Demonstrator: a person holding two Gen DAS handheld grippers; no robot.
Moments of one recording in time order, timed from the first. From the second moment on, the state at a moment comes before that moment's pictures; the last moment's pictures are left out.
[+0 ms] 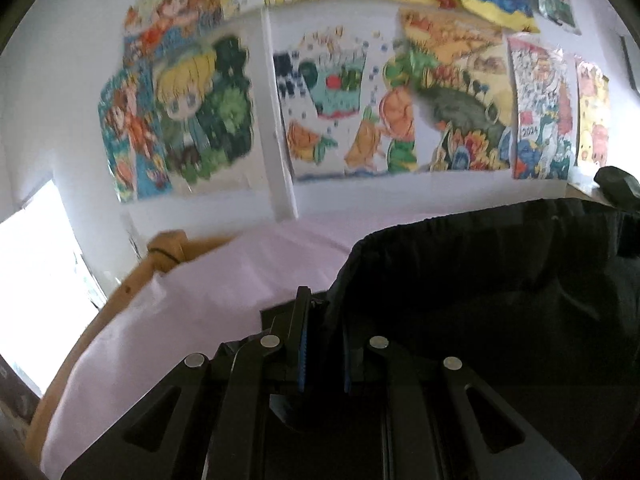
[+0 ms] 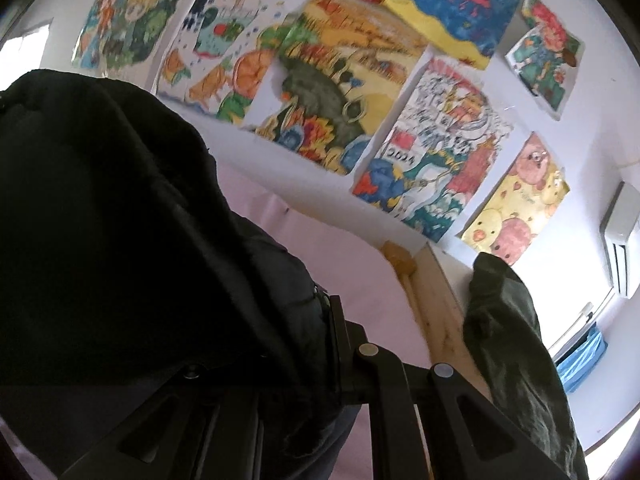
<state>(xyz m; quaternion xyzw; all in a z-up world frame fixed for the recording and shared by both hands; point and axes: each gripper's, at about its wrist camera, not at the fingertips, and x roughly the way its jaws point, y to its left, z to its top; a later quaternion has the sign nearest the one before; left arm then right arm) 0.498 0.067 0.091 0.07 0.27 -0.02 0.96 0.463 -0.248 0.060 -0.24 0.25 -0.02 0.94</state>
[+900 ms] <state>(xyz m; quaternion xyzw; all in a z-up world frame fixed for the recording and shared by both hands) 0.544 0.077 0.045 0.02 0.35 -0.04 0.94 0.523 -0.293 0.009 -0.10 0.36 0.01 0.93</state>
